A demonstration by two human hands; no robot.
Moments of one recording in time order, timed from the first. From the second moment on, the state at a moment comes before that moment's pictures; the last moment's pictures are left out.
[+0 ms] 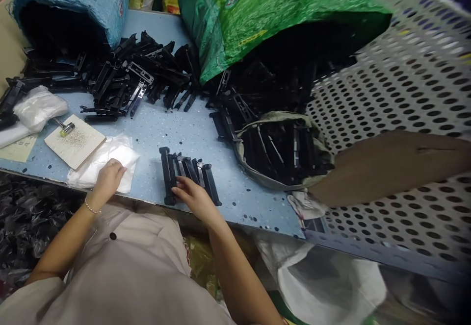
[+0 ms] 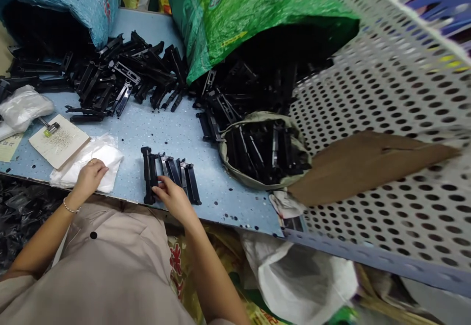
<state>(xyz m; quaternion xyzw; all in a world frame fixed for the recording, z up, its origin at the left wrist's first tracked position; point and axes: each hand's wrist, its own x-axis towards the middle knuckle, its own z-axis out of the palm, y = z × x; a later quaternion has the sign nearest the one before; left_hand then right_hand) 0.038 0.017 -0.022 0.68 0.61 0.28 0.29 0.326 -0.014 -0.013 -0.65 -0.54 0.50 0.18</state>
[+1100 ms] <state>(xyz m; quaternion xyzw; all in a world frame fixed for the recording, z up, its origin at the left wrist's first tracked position) 0.016 -0.056 0.046 0.84 0.40 0.19 0.33 0.208 -0.025 -0.018 -0.39 -0.44 0.76 0.29</state>
